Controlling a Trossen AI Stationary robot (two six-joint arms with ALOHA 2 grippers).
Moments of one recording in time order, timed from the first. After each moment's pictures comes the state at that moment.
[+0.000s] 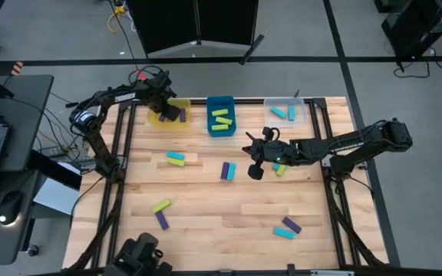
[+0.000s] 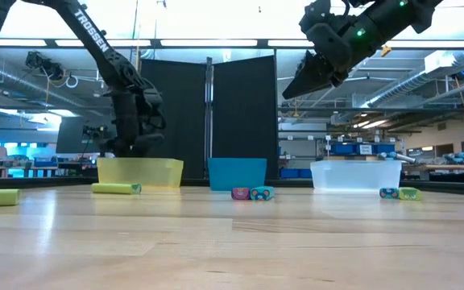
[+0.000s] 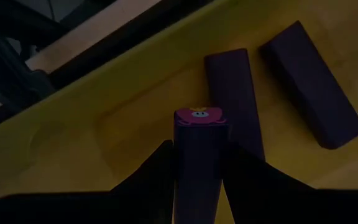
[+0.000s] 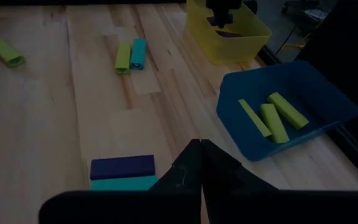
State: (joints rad) left arm 1.01 1.74 1.09 -0.63 -0.01 -0.03; right arm 0.05 1.32 0.77 -0.06 0.42 0.13
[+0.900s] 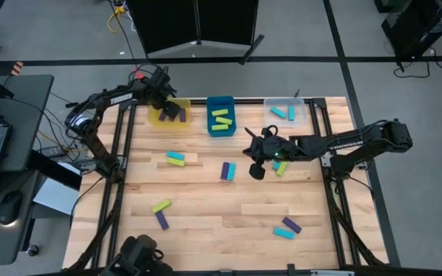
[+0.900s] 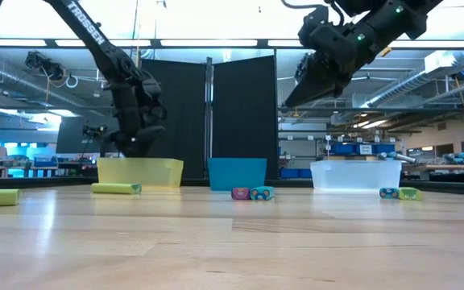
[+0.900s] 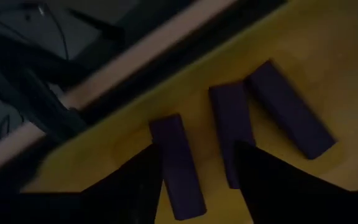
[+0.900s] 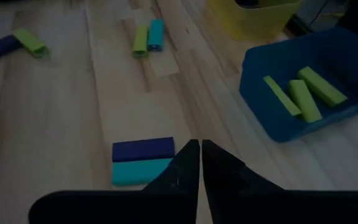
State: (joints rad) left arm 1.00 1.67 1.09 -0.59 -0.03 0.02; right arm -0.01 1.32 0.77 -0.11 0.26 0.19
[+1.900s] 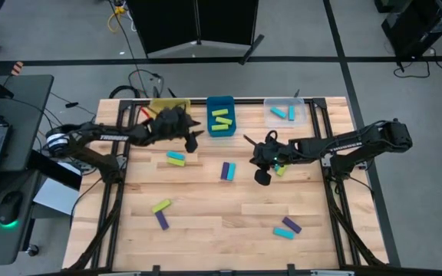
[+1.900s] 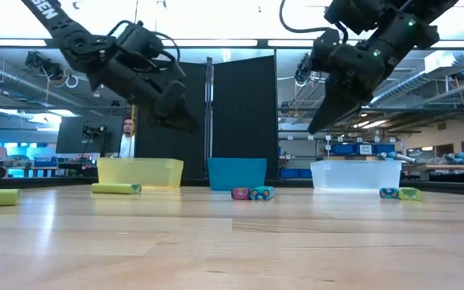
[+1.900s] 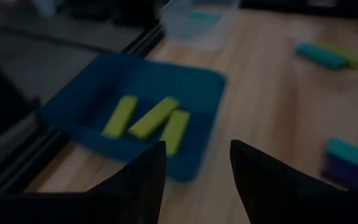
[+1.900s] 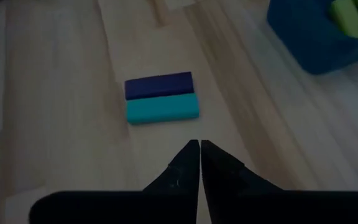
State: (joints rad) left arm 0.43 1.38 0.59 0.35 -0.01 0.05; right arm 0.00 1.32 0.71 -0.22 0.16 0.30
